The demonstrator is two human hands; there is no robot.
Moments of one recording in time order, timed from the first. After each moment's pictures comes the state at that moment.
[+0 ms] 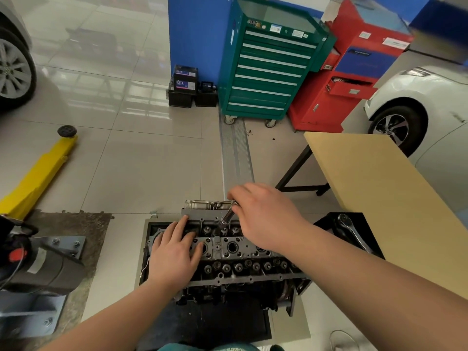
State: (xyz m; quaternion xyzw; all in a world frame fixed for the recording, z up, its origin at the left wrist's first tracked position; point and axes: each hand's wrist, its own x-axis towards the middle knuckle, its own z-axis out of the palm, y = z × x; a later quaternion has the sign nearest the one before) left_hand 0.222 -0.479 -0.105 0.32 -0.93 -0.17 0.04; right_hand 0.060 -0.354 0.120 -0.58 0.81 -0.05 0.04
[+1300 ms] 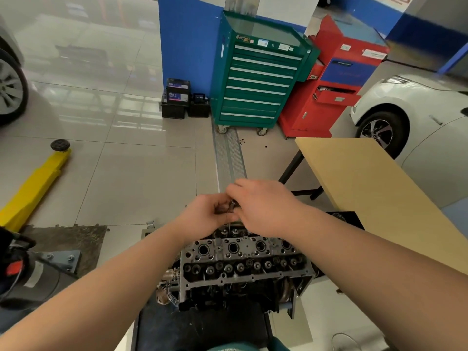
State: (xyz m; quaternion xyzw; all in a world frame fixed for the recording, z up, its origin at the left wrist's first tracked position) left_hand 0.152 -0.509 0.015 0.09 -0.83 -0.55 0.06; right_hand 0.062 -0.365 0.138 -0.60 0.80 0.07 0.03
